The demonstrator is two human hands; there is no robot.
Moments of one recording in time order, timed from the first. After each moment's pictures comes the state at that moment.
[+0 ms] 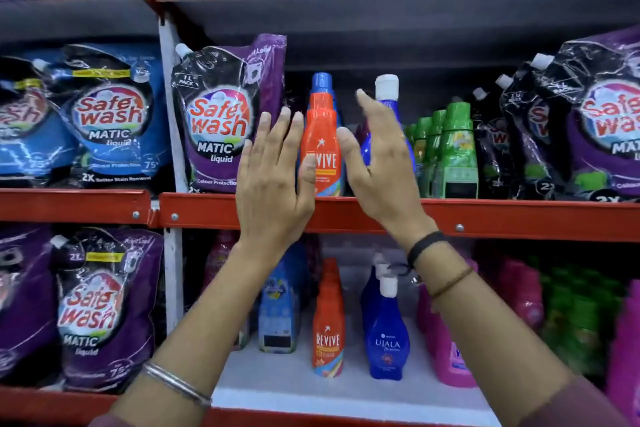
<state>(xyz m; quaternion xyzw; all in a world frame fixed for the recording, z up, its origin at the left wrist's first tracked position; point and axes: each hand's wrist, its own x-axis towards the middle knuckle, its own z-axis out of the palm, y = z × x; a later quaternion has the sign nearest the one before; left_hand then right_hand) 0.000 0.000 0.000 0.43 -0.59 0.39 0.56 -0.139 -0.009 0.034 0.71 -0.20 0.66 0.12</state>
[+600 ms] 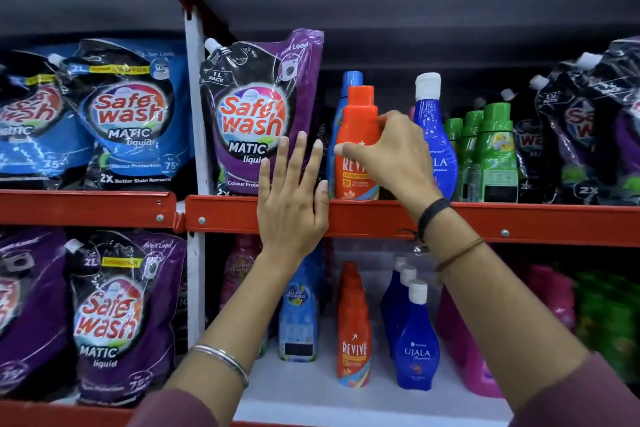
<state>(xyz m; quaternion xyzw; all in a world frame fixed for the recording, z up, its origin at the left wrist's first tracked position) 0.047 -0.058 -0.024 0.49 -0.56 0.46 0.49 -0.100 -0.028 0.061 0.67 -0.43 0.61 0.06</state>
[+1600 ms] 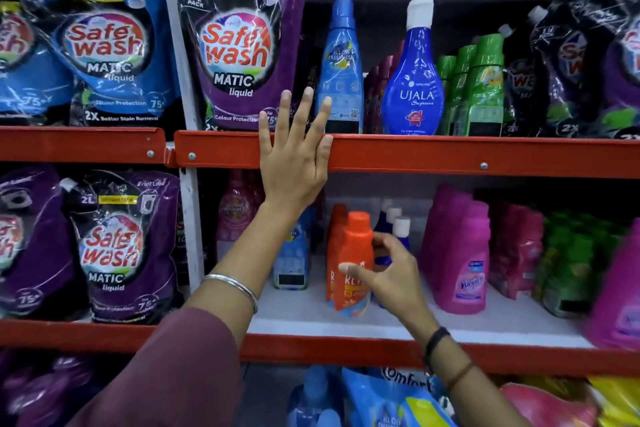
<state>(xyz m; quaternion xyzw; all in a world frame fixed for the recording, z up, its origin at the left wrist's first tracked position) 0.032 -0.060 -0.049 0.50 -0.58 0.46 0.46 -0.142 -0.044 -0.184 0.69 -0.38 0.57 -0.22</state>
